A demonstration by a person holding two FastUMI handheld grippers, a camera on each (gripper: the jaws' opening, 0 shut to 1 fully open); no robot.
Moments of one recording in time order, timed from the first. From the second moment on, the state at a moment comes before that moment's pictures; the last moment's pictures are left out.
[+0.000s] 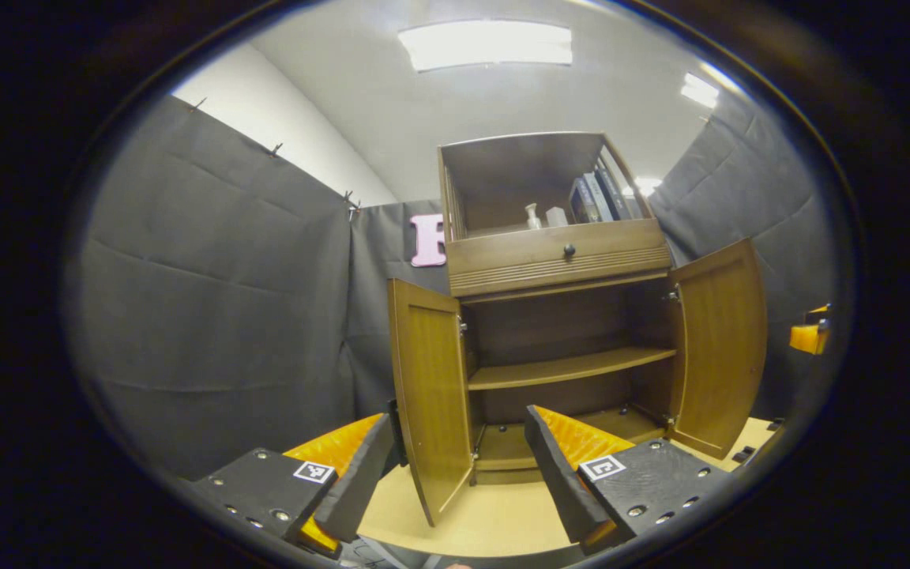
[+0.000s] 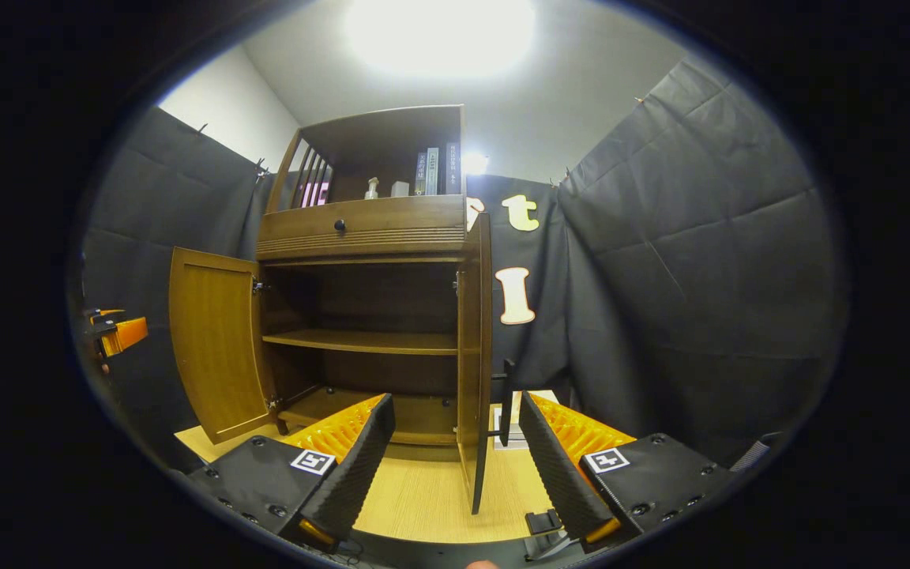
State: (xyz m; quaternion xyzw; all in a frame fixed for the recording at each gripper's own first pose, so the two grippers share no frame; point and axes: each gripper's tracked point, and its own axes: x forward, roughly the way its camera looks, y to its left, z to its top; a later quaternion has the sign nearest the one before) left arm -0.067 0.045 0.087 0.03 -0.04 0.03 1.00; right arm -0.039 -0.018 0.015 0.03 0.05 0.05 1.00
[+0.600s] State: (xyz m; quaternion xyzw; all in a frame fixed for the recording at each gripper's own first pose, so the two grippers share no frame) left arm -0.056 0.050 0.085 0.03 -0.04 0.03 1.00; right arm -0.024 -0.007 0.020 0.03 0.05 0.05 1.00
